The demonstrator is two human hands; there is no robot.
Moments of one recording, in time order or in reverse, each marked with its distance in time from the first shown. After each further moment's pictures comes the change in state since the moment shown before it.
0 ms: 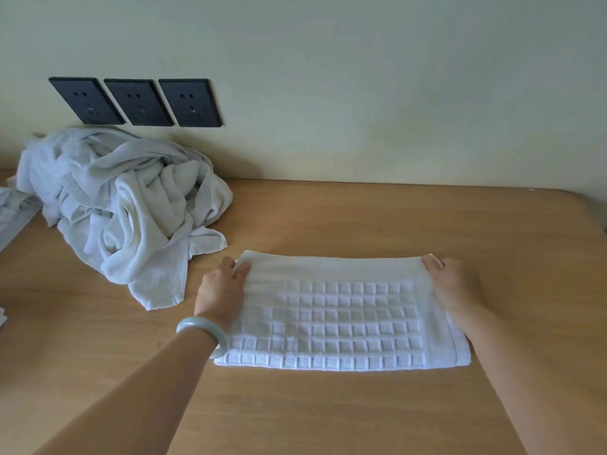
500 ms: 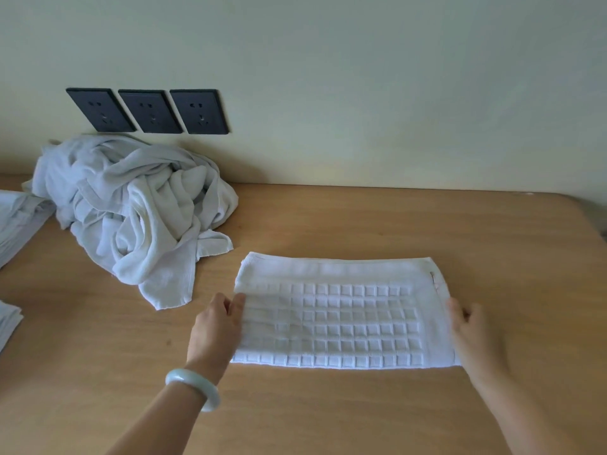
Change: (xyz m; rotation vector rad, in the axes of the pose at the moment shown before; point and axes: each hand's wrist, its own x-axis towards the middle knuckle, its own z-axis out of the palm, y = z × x) left_hand -0.052 -0.024 -0.005 0.022 0.034 -0.089; right_hand -0.079 0.030 -0.014 0.098 0.056 0.090
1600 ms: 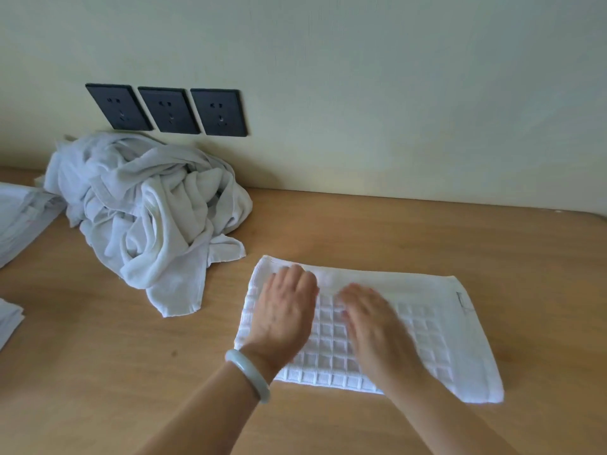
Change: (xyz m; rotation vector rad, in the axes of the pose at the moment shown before) left_hand 0.015 0.053 0.035 0.238 0.305 0.892; right_hand -0.051 -0.093 0.095 -0.256 -0.127 -1.036
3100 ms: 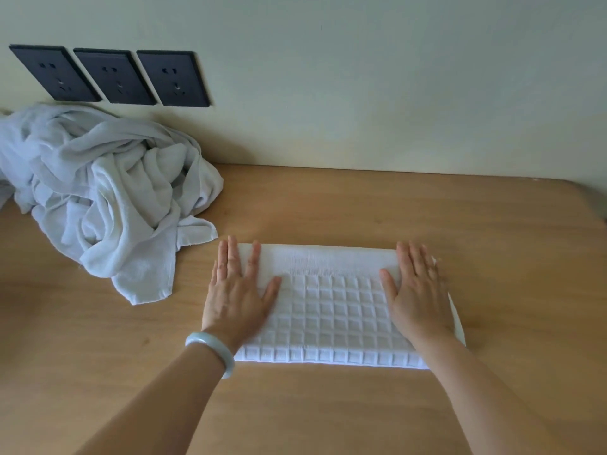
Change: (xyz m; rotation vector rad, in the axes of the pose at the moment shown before) left_hand -0.017 -0.028 0.011 0.112 -0.483 -0.382; right_hand -0.018 0.099 -0.014 -0.301 -0.160 0.518
